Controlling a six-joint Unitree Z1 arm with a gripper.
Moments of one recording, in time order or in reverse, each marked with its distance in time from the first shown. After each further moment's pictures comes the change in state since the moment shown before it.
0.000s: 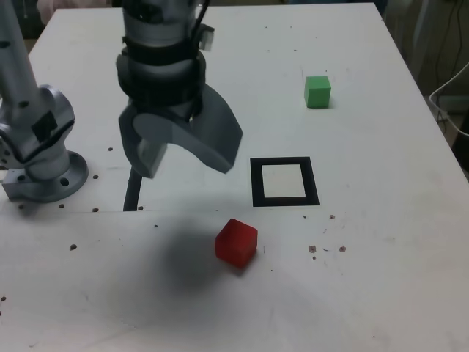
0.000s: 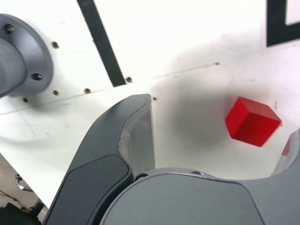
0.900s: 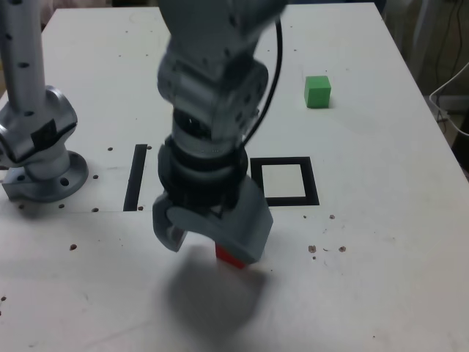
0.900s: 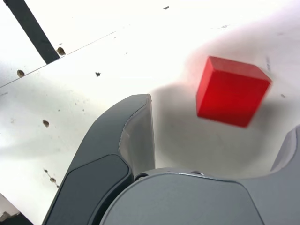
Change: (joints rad) arm -0.150 0.274 -0.081 -0.114 -0.014 -0.039
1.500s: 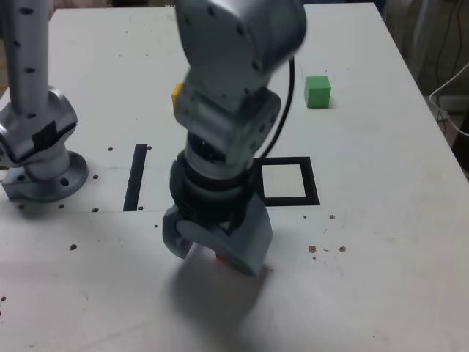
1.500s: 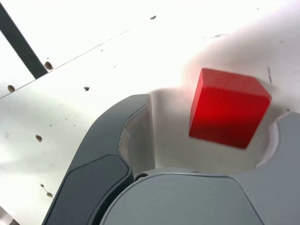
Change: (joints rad) arm 0.011 0.064 0.001 -0.031 0.020 0.048
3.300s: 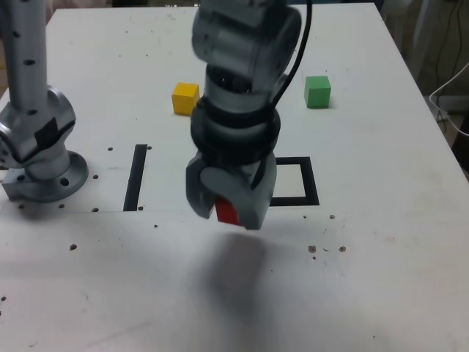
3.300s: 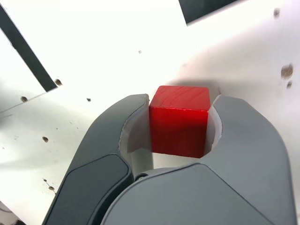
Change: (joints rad) arm 0.114 -0.080 -0.138 0.130 0.030 0.065
